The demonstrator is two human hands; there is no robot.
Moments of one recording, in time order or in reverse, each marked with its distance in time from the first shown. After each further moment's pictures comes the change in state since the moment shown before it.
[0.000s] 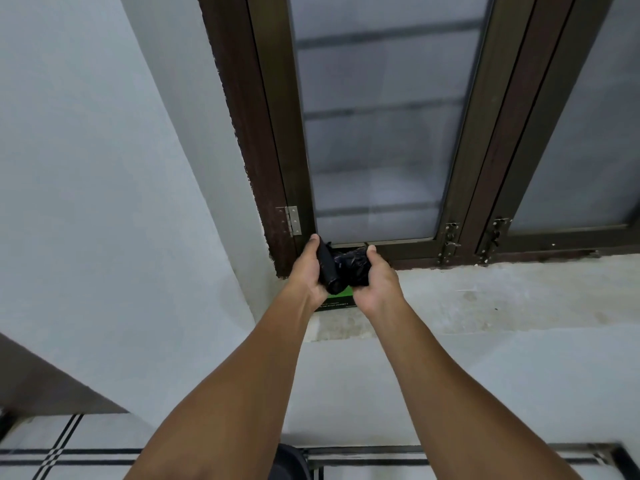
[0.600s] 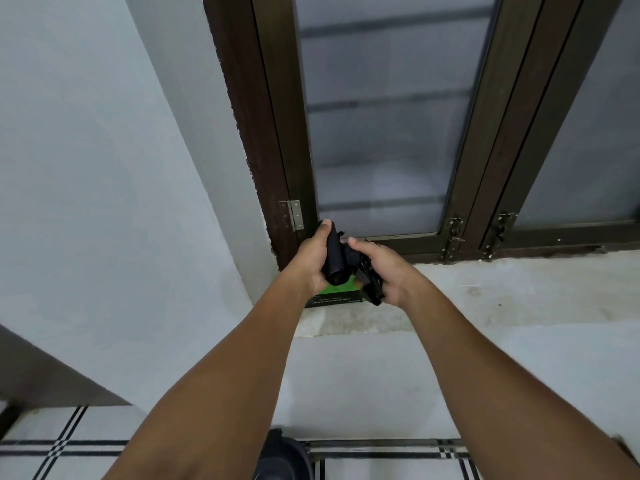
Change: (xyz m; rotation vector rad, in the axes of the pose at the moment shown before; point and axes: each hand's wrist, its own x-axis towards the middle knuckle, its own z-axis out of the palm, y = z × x) left_hand -0.010 0.017 0.009 0.253 -0.014 0.035; right_hand -0.008 -0.031 -0.009 -0.736 -0.340 0.037
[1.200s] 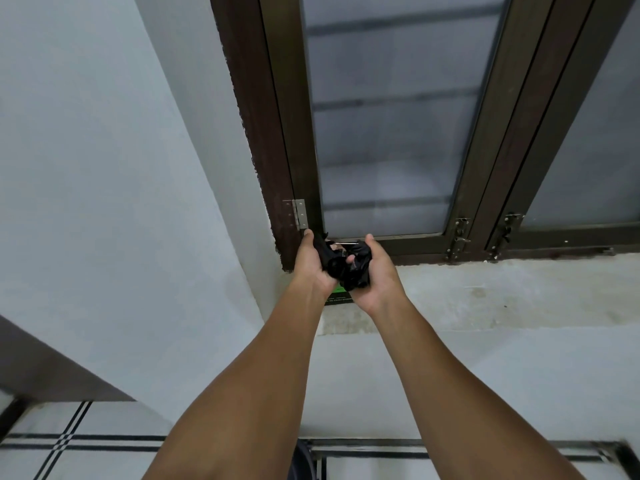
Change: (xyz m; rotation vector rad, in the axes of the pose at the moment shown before) left_hand -0.010 -0.003 0.005 -0.516 0.142 -0.054; right_hand 0.008 0.017 0.036 0.829 0.079 0.044
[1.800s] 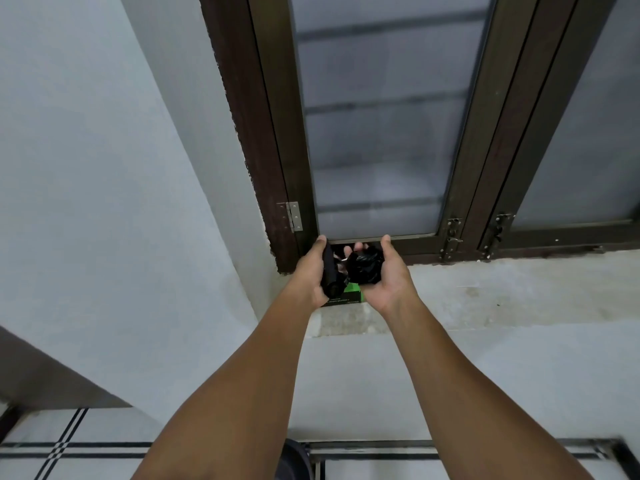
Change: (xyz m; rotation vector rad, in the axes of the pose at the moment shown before) left_hand 0.007 -0.010 -0.013 0.407 -0.085 -0.017; right_hand 0.013 -0.019 -0.026 0.028 0.024 -0.115
